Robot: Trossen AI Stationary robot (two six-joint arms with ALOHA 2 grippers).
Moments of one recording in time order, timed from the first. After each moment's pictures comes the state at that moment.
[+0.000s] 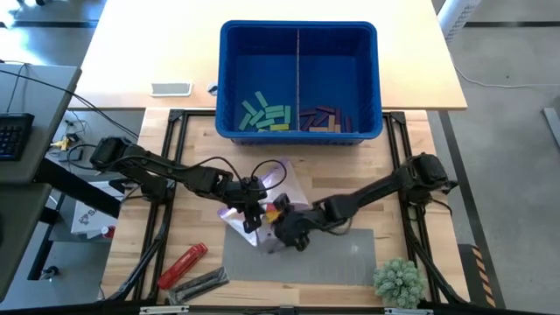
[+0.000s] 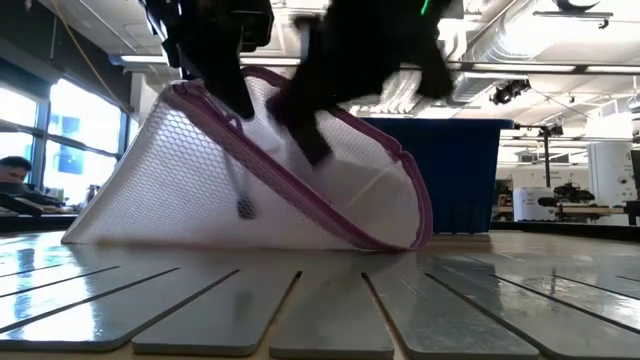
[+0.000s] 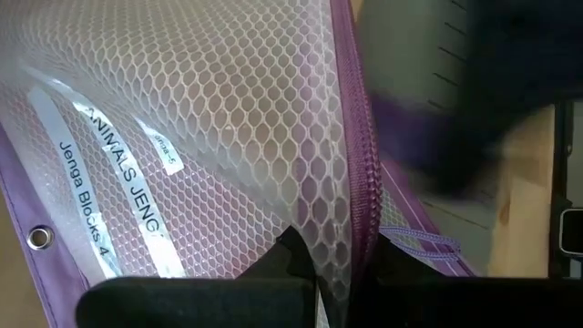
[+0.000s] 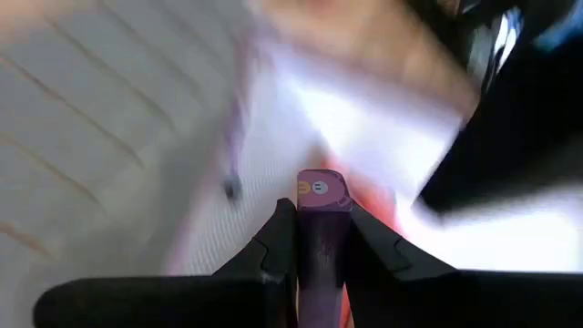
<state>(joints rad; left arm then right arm) -0.21 1.49 1.01 -0.44 -0.04 -0.57 0.32 1.90 1.33 -0.17 0.26 -0.54</state>
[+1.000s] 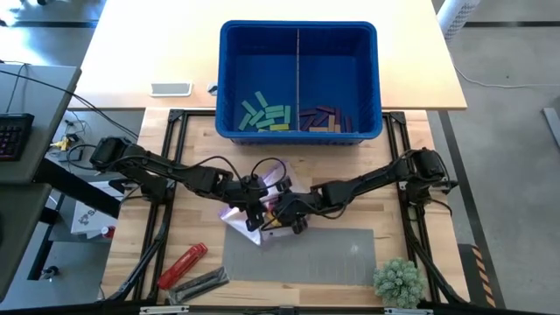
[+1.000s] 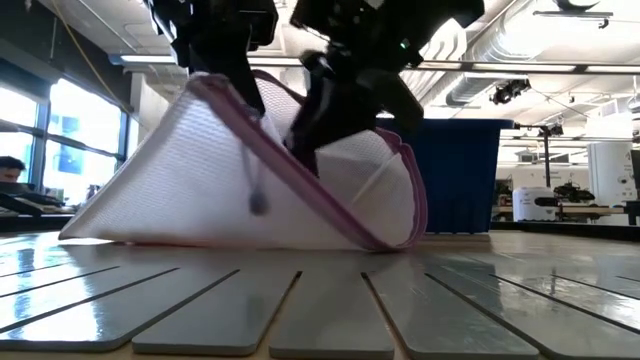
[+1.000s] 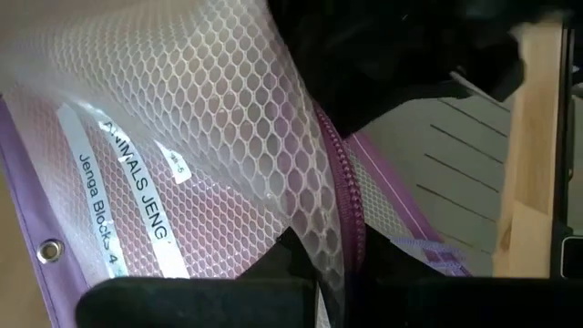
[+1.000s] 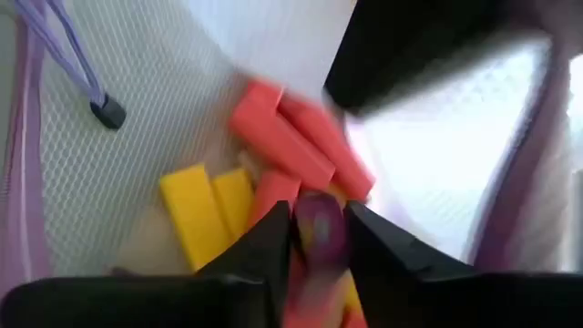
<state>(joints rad) -0.21 1.49 1.01 -0.41 -0.08 -0.59 0.21 1.90 1.29 -0.21 0.29 -0.52</state>
